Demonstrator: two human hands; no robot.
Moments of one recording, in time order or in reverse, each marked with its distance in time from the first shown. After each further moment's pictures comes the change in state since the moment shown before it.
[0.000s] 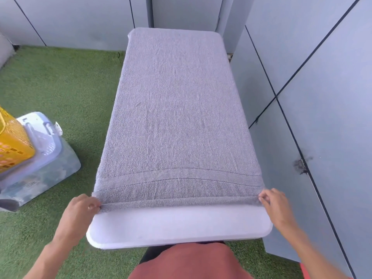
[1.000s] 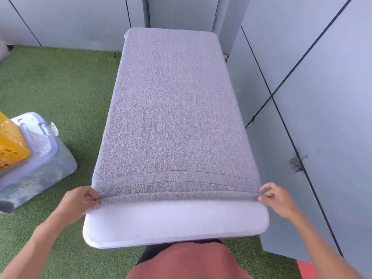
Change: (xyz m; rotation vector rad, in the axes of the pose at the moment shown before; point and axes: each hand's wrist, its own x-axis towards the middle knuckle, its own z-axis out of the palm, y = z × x) left_hand 0.036 -0.004 -0.016 -0.162 -0.283 -0.080; right_hand 0.017 0.015 -0.027 0.330 -0.276 0.137
